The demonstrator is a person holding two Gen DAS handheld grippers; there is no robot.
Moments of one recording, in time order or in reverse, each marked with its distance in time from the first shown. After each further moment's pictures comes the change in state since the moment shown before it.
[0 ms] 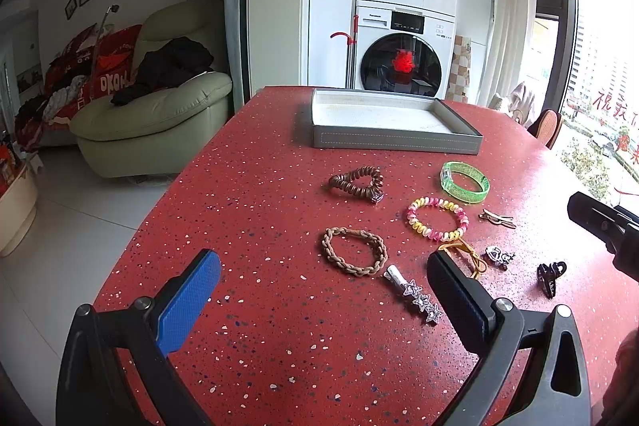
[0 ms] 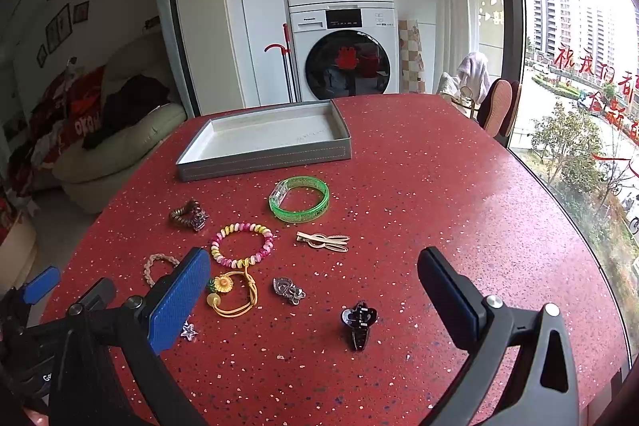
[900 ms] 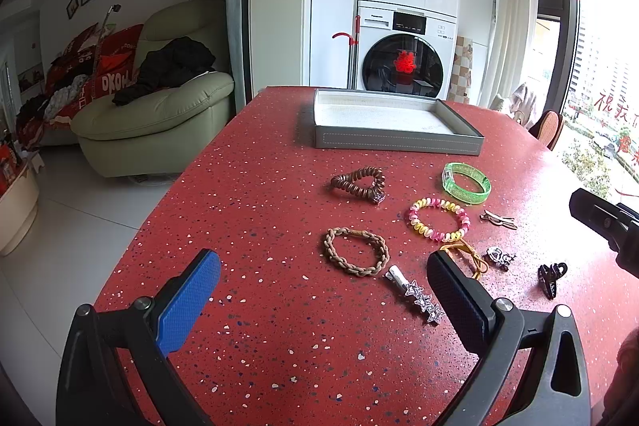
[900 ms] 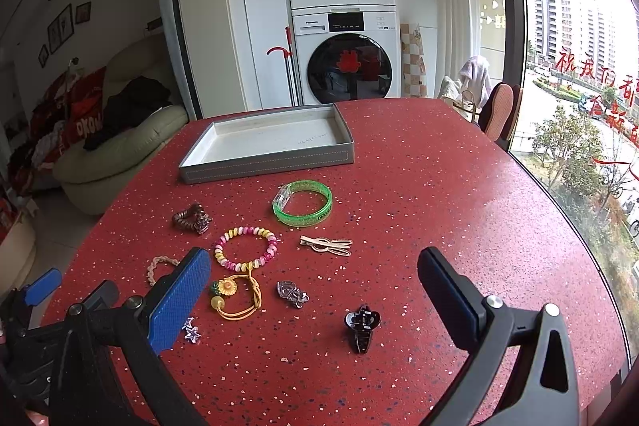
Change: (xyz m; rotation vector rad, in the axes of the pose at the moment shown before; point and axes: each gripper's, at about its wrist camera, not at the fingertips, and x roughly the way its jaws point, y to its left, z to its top) left arm -0.001 0.002 0.000 0.000 0.000 0.000; right arm 0.000 0.001 0.002 -0.004 -0.006 0.000
